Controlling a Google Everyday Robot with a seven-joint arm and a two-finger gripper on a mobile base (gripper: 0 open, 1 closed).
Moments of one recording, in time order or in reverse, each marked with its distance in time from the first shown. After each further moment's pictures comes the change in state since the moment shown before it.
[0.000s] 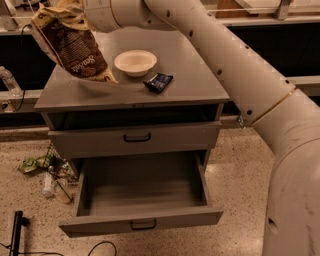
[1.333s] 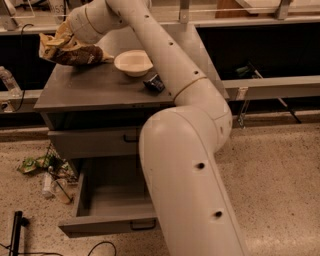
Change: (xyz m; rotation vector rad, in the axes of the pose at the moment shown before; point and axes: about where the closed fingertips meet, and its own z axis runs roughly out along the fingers) arm 0.079 0.077 0.112 -0.335 -0.040 -0.109
